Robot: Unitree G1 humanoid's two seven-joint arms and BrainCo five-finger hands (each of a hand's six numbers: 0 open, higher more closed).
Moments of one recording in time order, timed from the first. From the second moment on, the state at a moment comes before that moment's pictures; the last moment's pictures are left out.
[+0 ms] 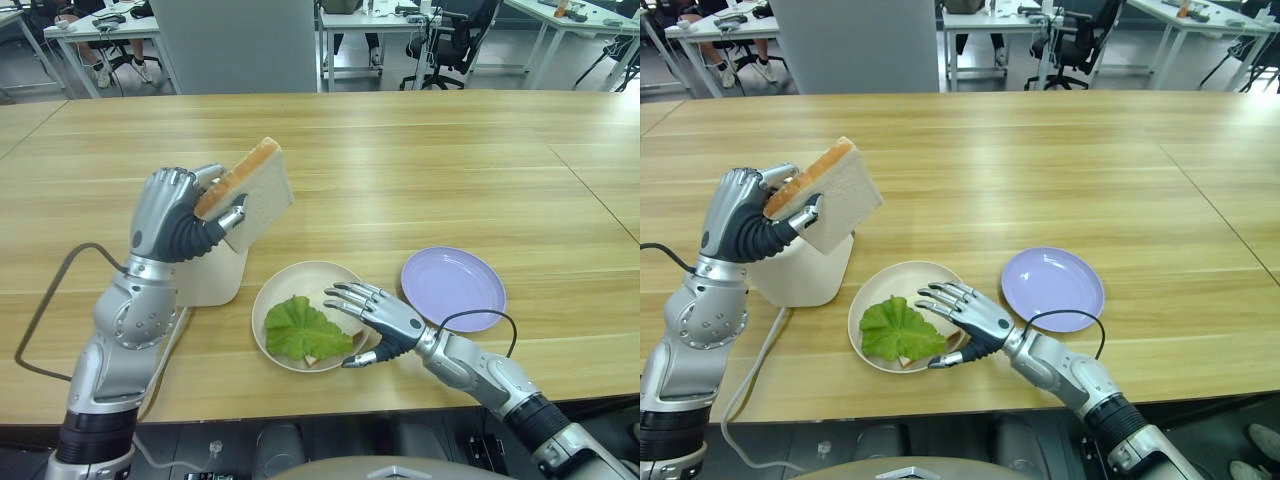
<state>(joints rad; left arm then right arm) -0.05 0.57 0.14 -0.37 0.47 -0.27 0.09 -0.16 -0.44 0.54 0.21 -0.89 -0.64 -0.23</state>
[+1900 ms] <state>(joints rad) -0.02 0.47 0.00 -0.25 0.65 -0.32 0.10 -0.31 -0.40 0.62 0.39 -0.97 -0.40 -0.29</state>
